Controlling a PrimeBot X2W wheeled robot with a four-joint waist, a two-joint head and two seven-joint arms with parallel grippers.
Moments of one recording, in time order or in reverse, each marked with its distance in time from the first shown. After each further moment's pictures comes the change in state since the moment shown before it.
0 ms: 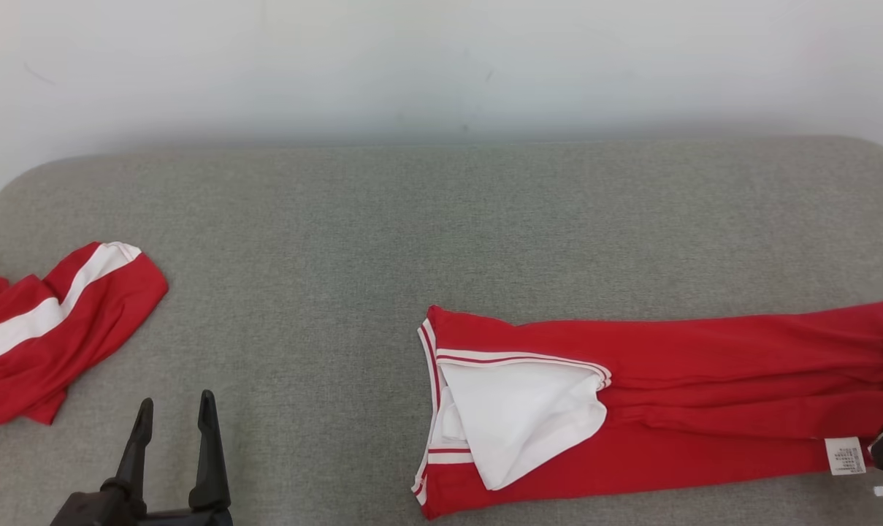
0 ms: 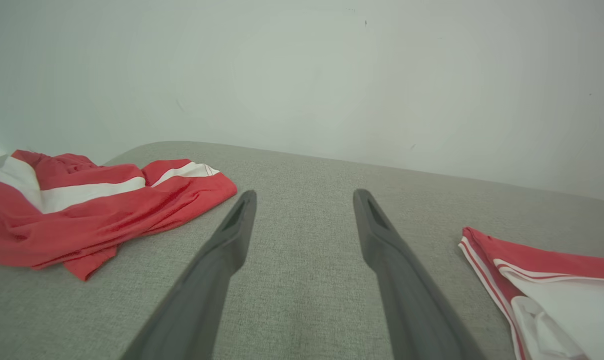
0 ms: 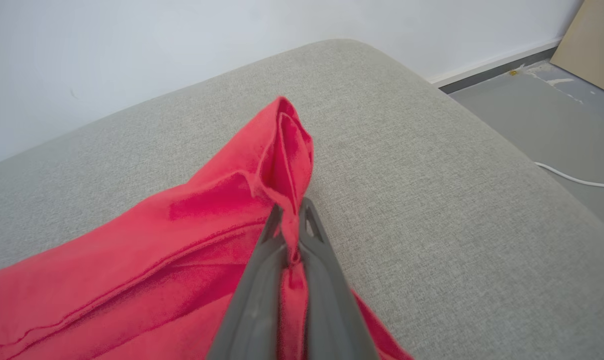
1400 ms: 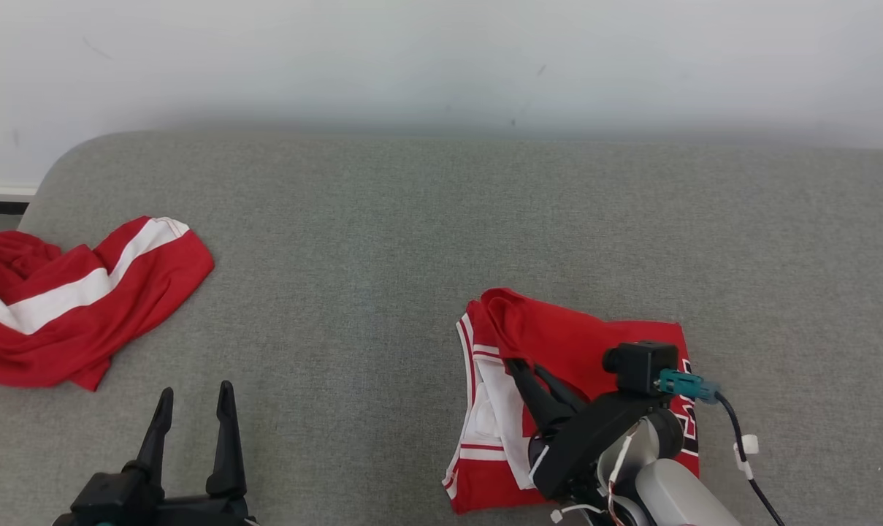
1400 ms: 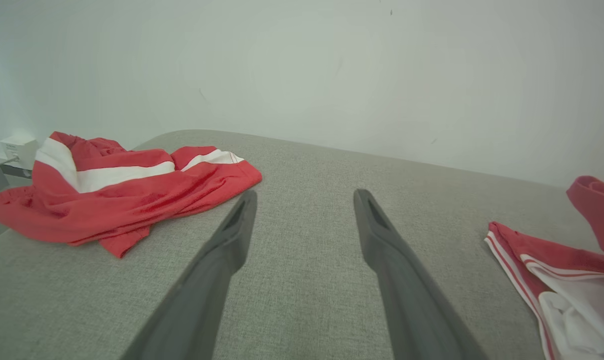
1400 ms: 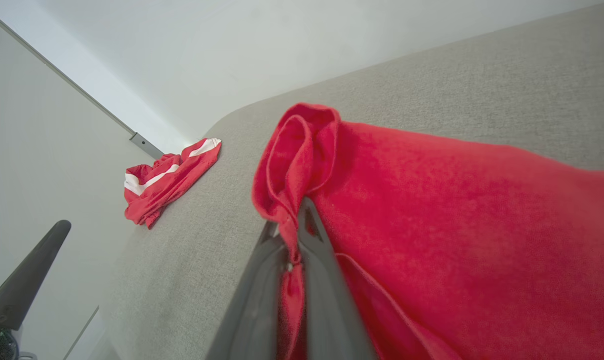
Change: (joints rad) left arm -0.052 -0.018 -0.007 0.073 0.019 -0.022 0.000; right arm -0.005 0.423 0.463 -0.388 -0.007 0.000 0.097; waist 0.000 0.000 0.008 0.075
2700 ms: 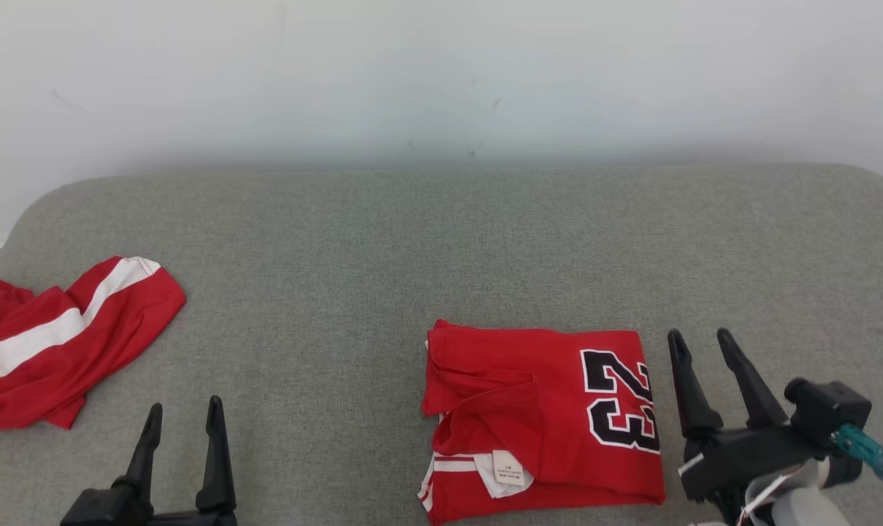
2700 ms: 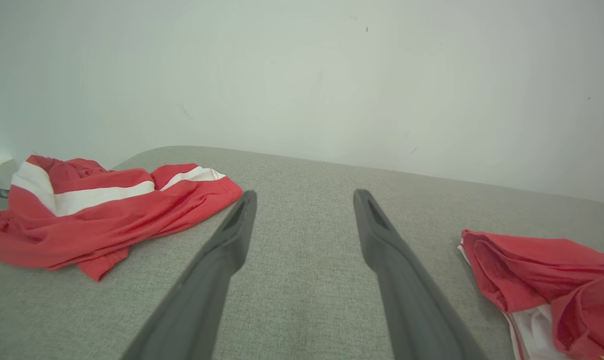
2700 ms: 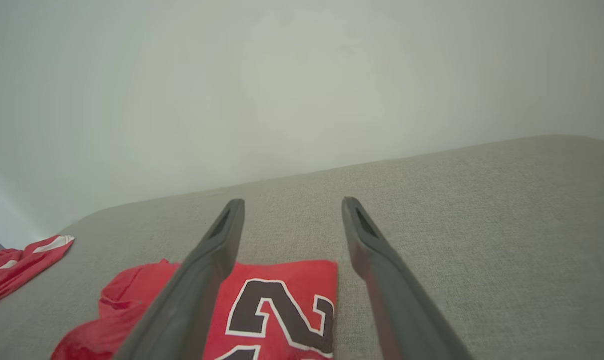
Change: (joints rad) left arm 0.030 0.002 0.023 -0.006 0.010 -0.006 0.000; right arm 0.114 -0.160 -0.236 -0.023 -0.138 0.000 -0.310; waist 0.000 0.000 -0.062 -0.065
